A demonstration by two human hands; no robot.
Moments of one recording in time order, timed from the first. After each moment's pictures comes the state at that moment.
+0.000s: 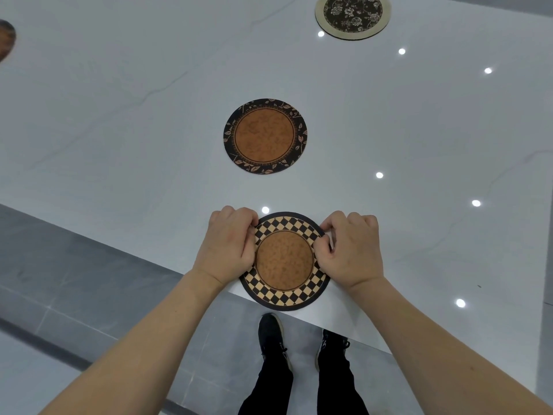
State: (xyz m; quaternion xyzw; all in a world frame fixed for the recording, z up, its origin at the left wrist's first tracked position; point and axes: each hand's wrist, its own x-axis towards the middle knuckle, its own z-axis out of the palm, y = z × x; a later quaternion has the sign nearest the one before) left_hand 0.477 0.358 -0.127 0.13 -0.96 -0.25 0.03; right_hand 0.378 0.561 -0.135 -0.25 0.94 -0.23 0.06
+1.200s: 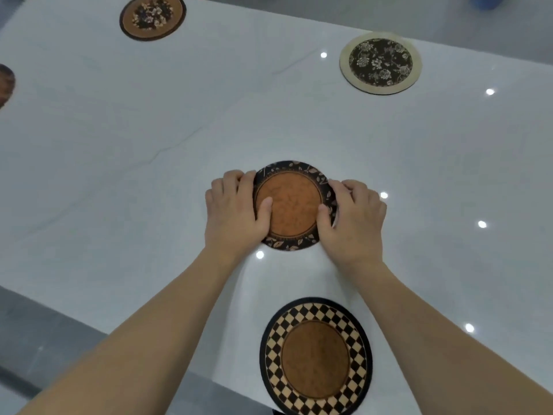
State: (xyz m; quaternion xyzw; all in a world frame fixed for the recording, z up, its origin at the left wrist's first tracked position) left_hand 0.336 0.259 -0.133 0.22 -0.96 -0.13 0.08; right_hand 0.260 0.443 -0.138 -0.20 0.95 -0.24 0.00
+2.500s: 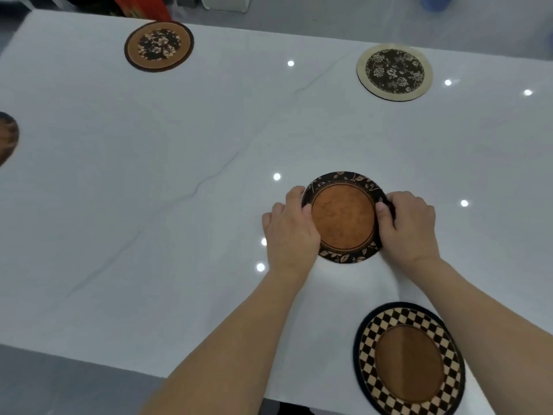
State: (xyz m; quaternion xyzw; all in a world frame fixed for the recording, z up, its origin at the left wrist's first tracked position) left_hand 0.341 0.238 -0.128 0.21 -0.90 -0.36 0.10; right_hand 0.269 0.416 -0.129 -0.12 0.97 -0.21 -0.01
